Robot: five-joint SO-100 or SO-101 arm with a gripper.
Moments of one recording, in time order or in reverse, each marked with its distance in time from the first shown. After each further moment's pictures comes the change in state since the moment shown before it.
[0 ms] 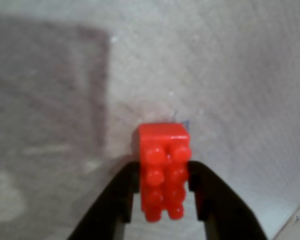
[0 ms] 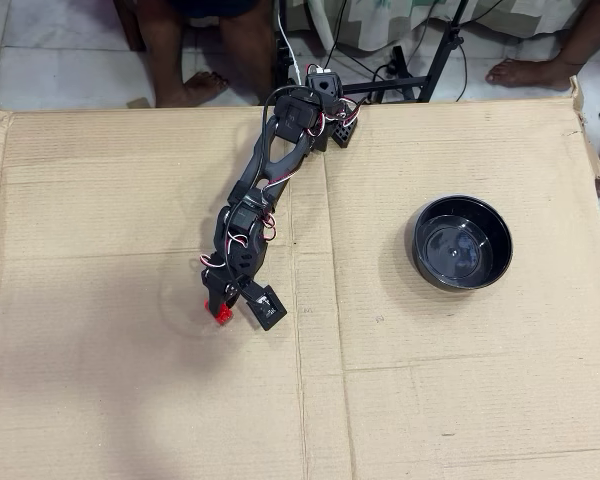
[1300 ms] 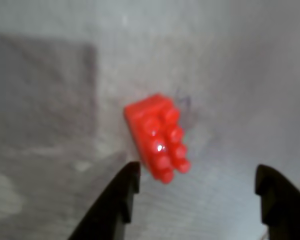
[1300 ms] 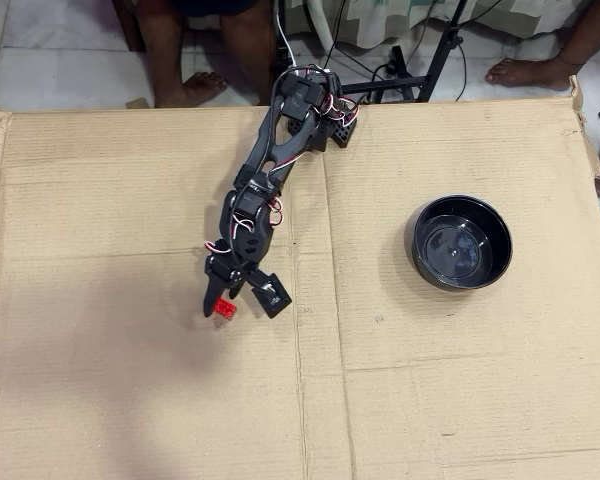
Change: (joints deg) arm 1.1 10.4 15.2 -7.0 0.2
